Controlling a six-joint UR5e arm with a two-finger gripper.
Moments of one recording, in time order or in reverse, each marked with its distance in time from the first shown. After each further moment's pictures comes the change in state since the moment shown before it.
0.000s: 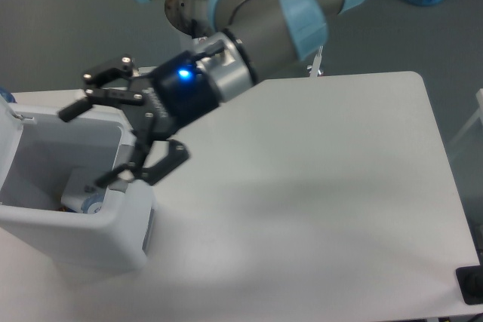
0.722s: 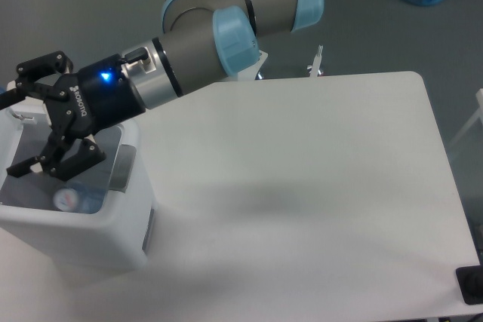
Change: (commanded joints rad) arm -0.184 0.006 -0.018 0.002 -0.060 0.035
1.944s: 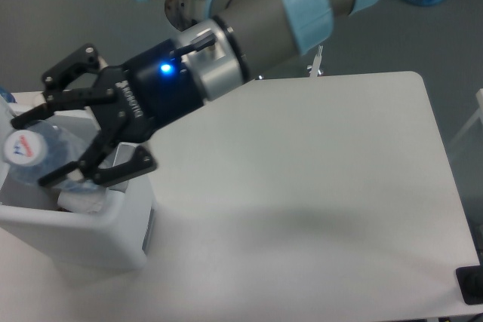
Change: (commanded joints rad) arm -0.021 -0.086 0.177 -0.002 -0.008 -0.198
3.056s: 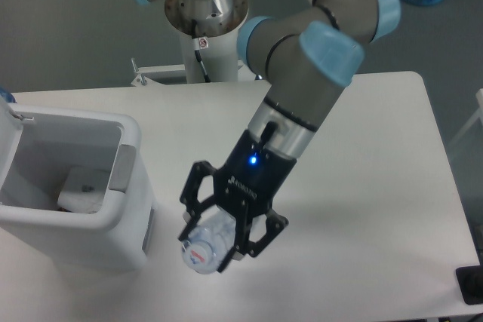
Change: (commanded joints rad) arm 0.178 -0.029 0.020 -0.035 0.293 0.065
